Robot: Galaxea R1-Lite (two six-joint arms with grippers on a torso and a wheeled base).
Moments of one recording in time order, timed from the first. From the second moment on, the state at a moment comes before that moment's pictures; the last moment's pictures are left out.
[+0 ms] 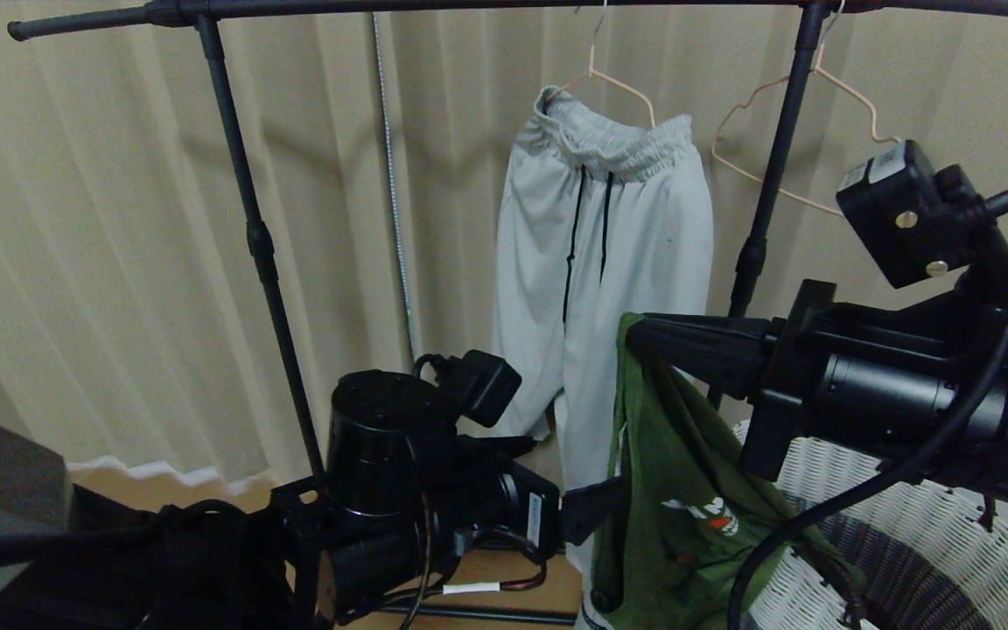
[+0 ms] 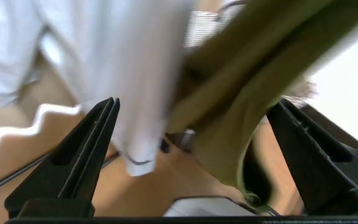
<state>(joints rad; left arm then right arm) -0.82 1.87 -0.70 -0.87 -0.08 -0.23 0.76 1.43 -0.80 -0.52 0.12 -0.05</state>
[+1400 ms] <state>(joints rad) -0.76 1.74 -0.46 -0.92 0.04 0.00 0.69 1.44 -0.89 -0.51 0.11 -0.04</state>
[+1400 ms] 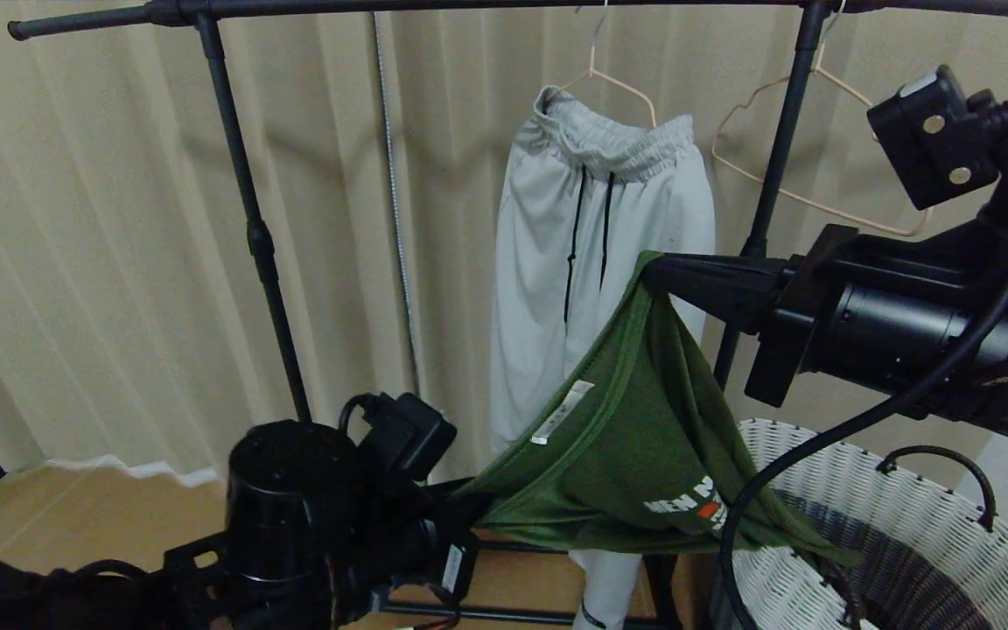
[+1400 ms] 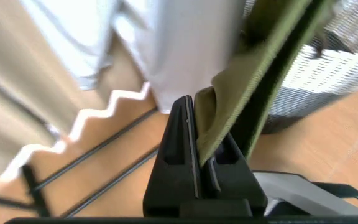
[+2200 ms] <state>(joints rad) -0.55 1.47 -1.34 0.00 0.04 0.00 0.42 1.39 -0.98 -0.51 0.11 -0.04</state>
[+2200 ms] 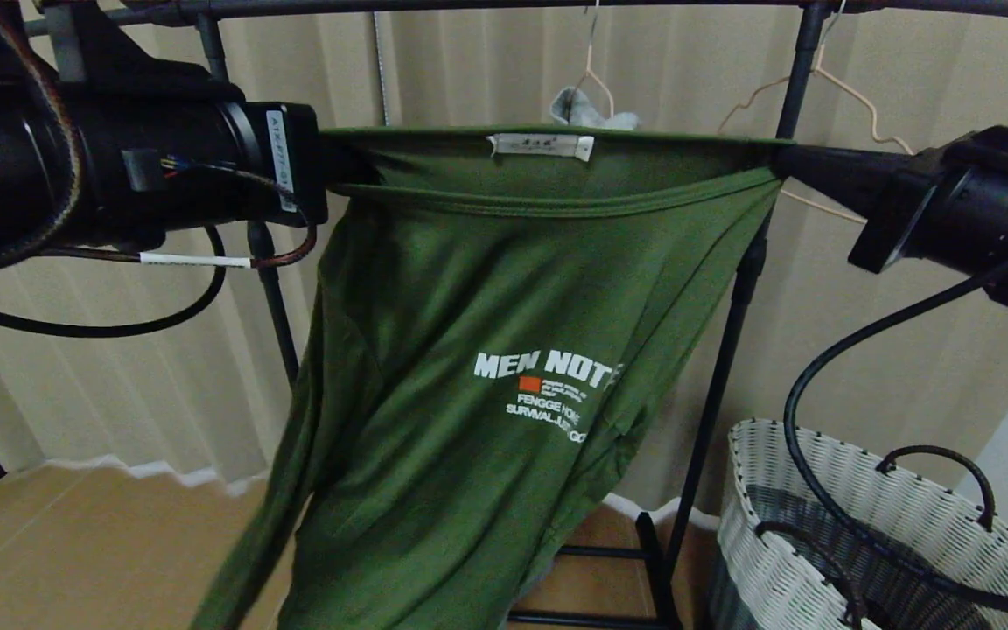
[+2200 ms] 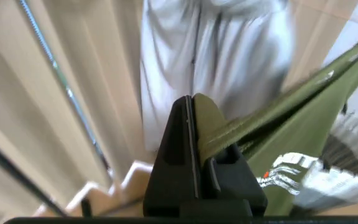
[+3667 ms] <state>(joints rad) -0.64 1.47 -1.21 -0.19 0.07 -0.01 0.39 1.21 -0.84 -0.43 0.13 -0.01</state>
